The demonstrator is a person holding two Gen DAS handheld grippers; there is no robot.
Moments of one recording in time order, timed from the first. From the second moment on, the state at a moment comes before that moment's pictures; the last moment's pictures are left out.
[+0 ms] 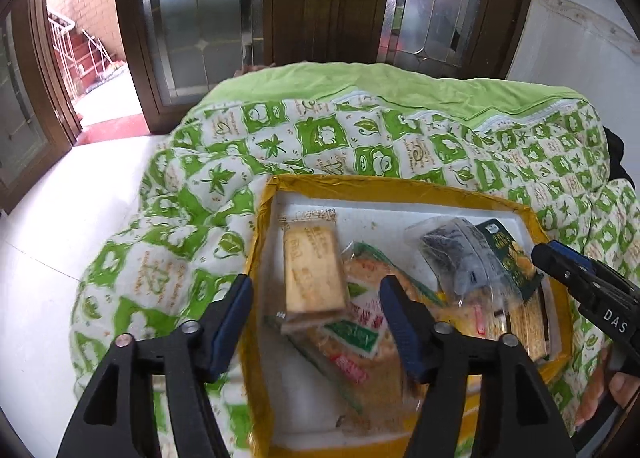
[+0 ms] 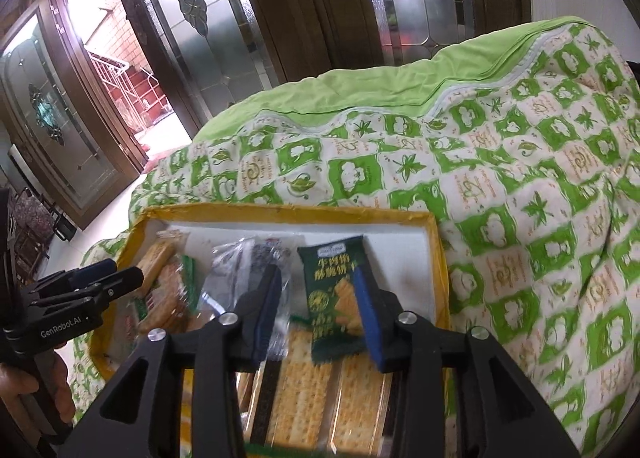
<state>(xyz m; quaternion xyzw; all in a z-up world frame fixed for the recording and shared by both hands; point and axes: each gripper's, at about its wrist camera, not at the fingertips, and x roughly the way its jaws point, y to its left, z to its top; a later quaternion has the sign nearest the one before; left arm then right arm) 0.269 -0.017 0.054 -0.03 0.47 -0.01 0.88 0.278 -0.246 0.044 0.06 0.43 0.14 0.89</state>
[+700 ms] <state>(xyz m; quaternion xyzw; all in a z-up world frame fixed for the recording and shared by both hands) 0.160 -0.019 0.065 0.03 0.44 0.04 0.90 0.194 -0.246 0.054 0.05 0.42 0.14 0.89</state>
